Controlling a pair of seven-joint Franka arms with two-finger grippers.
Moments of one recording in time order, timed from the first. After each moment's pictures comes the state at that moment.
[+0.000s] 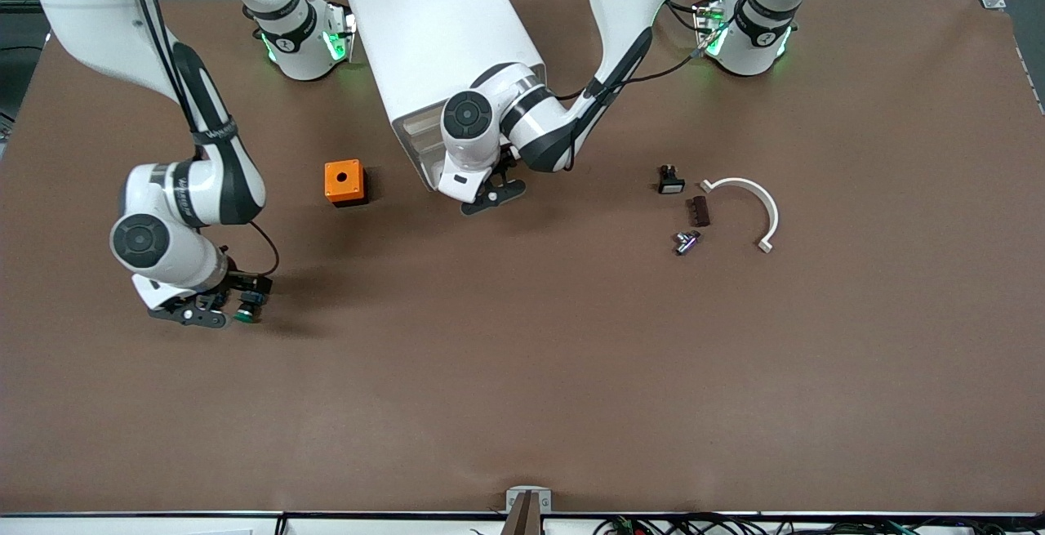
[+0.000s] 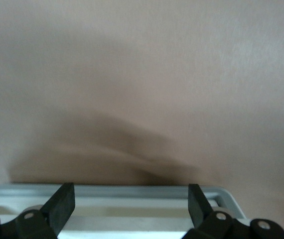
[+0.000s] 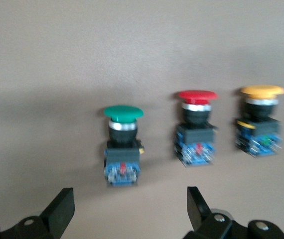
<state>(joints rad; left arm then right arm) -0.92 0.82 -0.09 -1.35 -0.19 2.11 -1.30 0.10 0.42 -0.10 -1.92 -0.18 2.21 0.29</state>
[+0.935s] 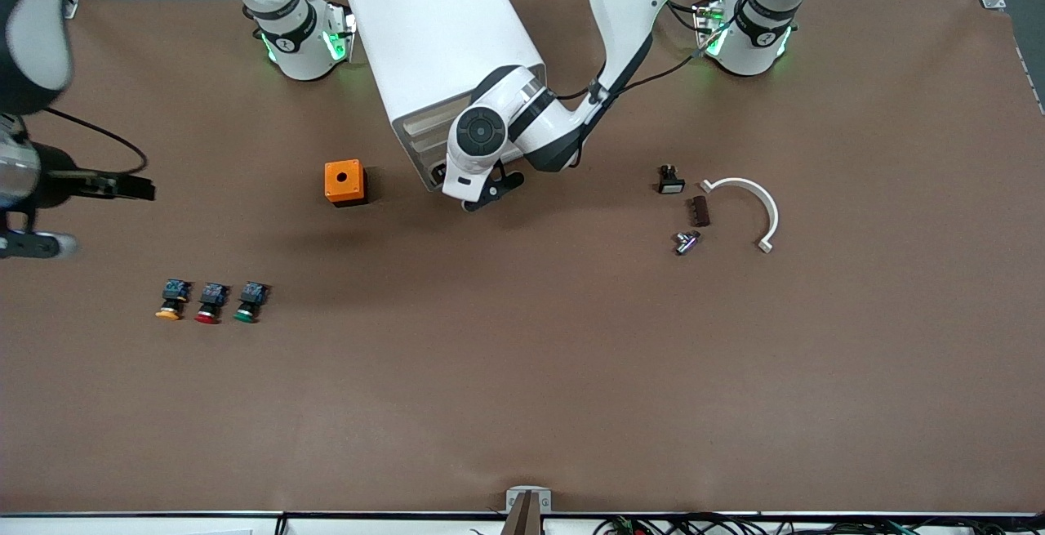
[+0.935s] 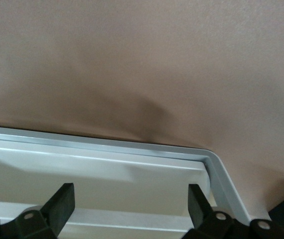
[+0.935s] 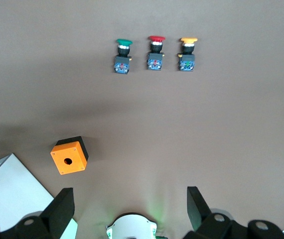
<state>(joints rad) -0.90 0.83 -0.09 -1.35 -0.40 2.11 -1.29 0.00 0.22 -0.08 -1.38 -0.04 1.33 -0.01</state>
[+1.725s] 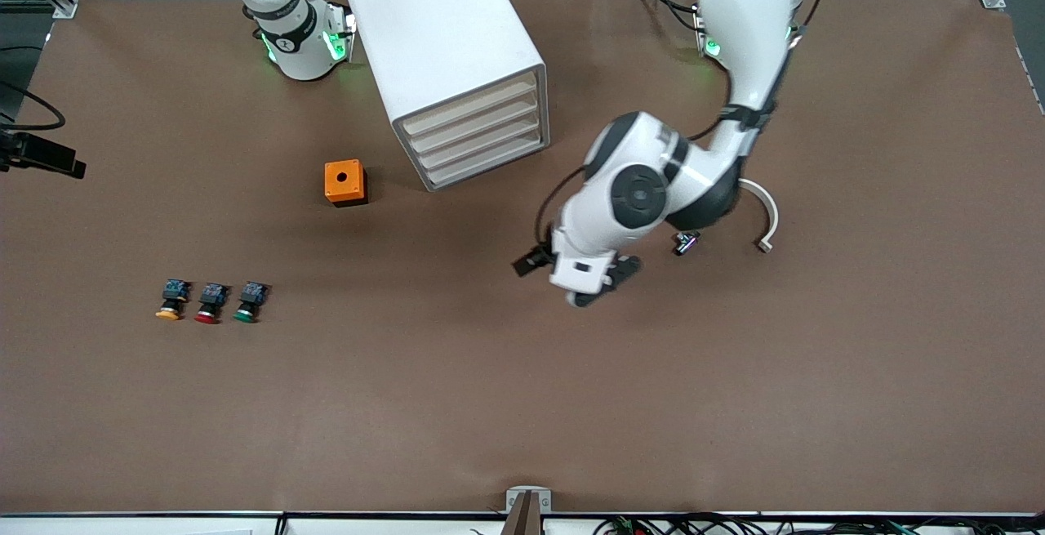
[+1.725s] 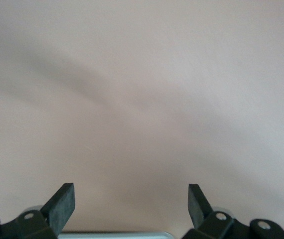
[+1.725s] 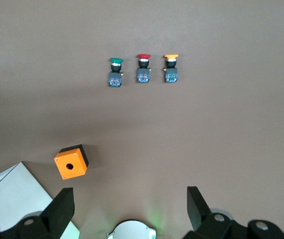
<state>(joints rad) -0.54 0.63 -0.04 -1.31 -0.26 1.95 -1.02 -0.04 0.16 -0.07 -1.31 -0.04 1.29 0.01</state>
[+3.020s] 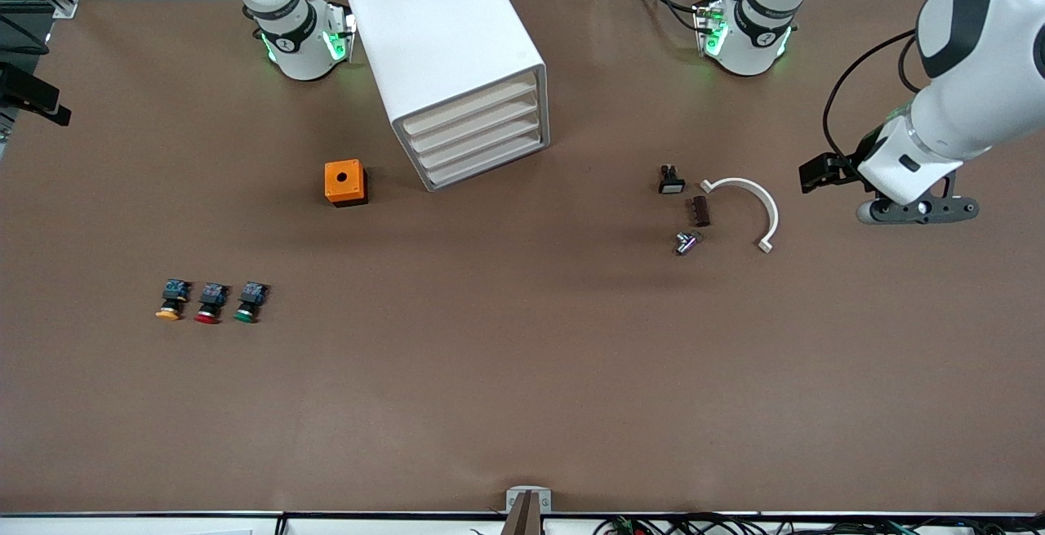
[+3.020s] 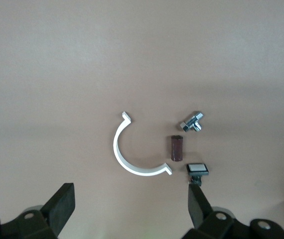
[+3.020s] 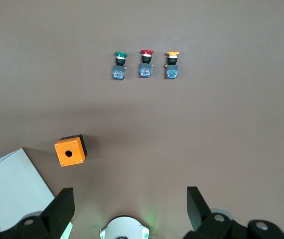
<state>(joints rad) -0.08 -0.03 -0.04 -1.90 -0.02 1.78 -0.13 -0.08 -0.05 -0.04 -1.51 -0.04 1.36 -0.09</state>
